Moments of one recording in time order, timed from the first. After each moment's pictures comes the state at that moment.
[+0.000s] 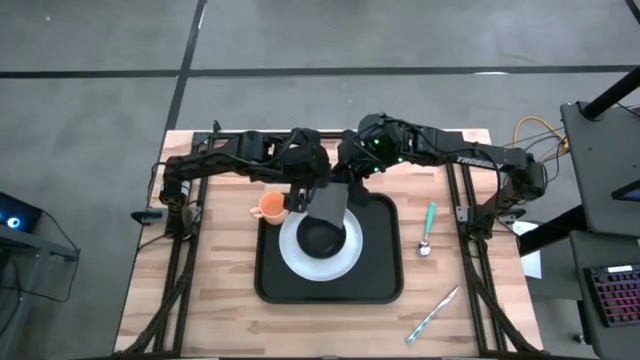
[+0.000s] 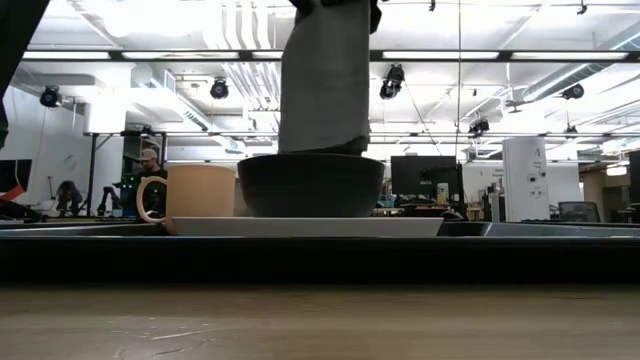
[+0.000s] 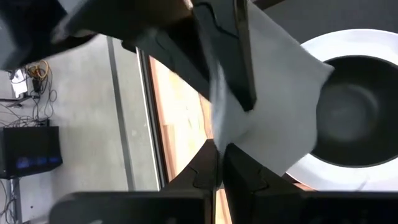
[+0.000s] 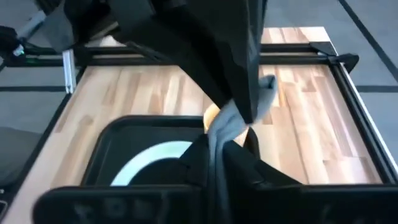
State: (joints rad) left arm -0.01 1.88 2.34 -1.45 -0.39 0.39; right arm -0.18 1.57 1.61 -0.62 -0.27 -0.05
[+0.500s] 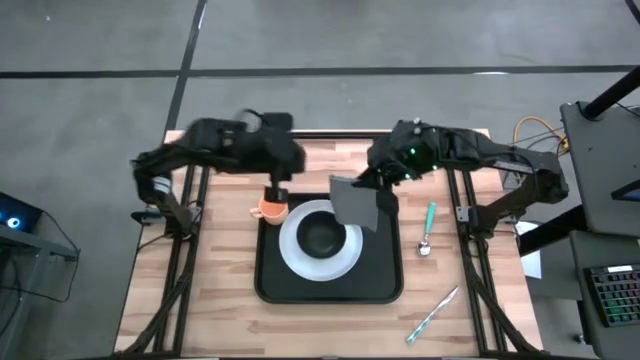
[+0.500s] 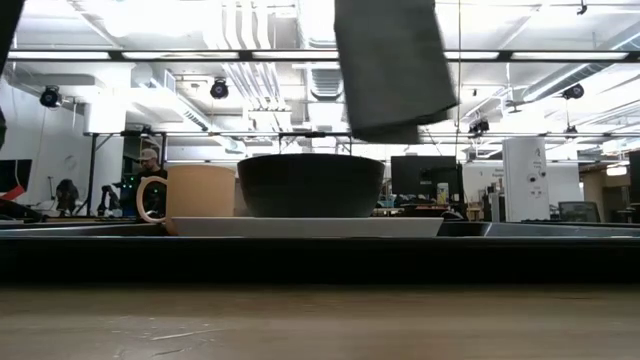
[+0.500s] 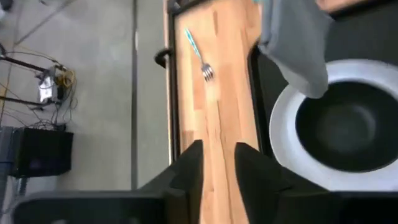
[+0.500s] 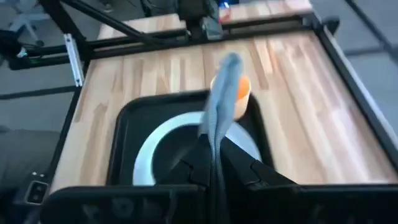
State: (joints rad) left arm -0.02 1.73 2.36 -1.46 -0.43 0.34; right arm -0.07 1.40 1.61 -0.83 -0.13 0.10
